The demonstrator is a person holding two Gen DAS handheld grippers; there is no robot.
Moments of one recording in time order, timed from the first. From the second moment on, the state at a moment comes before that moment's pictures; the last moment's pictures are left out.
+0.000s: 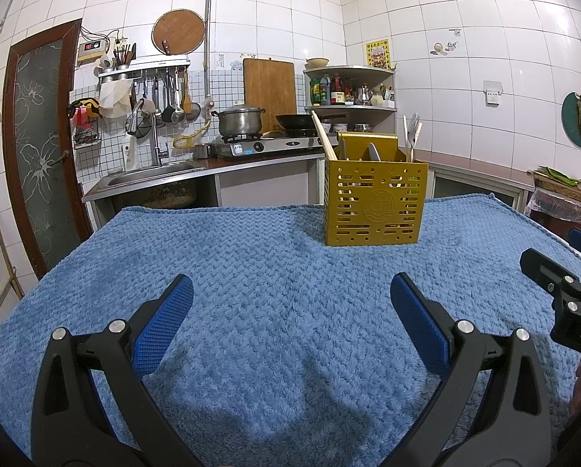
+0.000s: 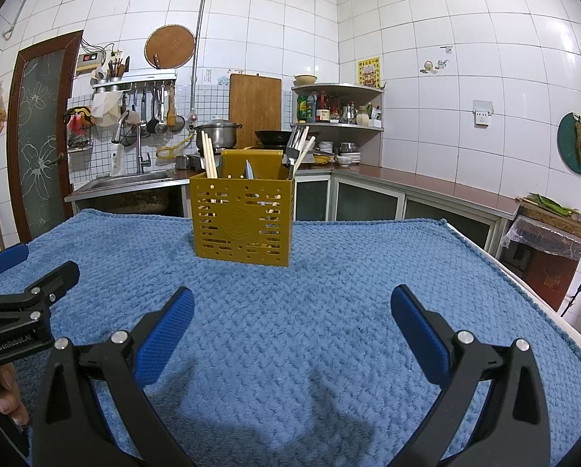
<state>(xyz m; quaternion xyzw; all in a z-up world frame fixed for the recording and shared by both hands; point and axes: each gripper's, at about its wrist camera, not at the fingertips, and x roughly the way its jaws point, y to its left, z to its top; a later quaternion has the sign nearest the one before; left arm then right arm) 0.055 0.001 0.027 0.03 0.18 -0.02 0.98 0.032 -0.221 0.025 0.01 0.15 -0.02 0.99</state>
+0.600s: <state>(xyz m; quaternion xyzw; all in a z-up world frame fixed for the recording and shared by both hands) 0.057 0.002 0.027 0.03 0.18 -0.02 0.98 0.031 -0.221 0.025 0.01 0.15 -0.02 0.99</state>
